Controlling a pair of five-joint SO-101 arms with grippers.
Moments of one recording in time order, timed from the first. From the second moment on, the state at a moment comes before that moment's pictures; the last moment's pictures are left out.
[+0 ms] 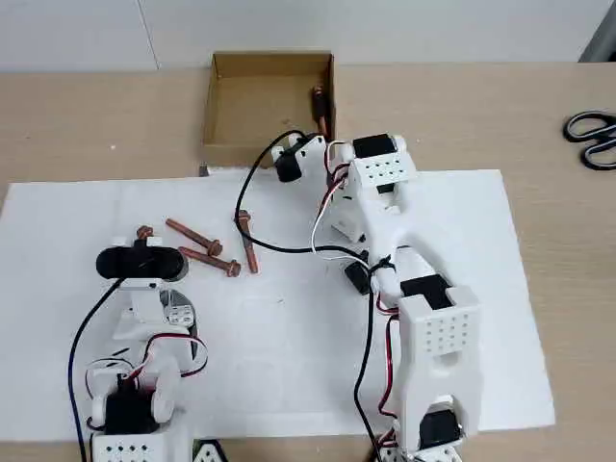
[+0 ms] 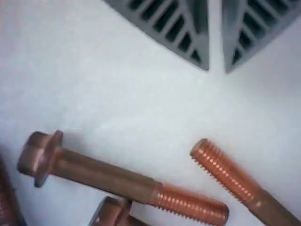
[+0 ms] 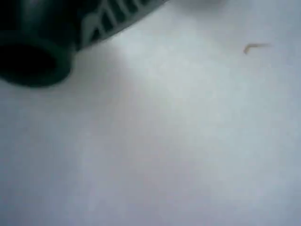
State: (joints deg) left arm -6.3 -99.6 91.4 64.7 3.8; right arm -16.9 36.0 -21.7 81.6 38.4
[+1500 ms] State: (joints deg) left arm -6.3 -99.6 77.6 66.0 3.8; right arm -0.9 -4.6 1.1 98.2 1.7
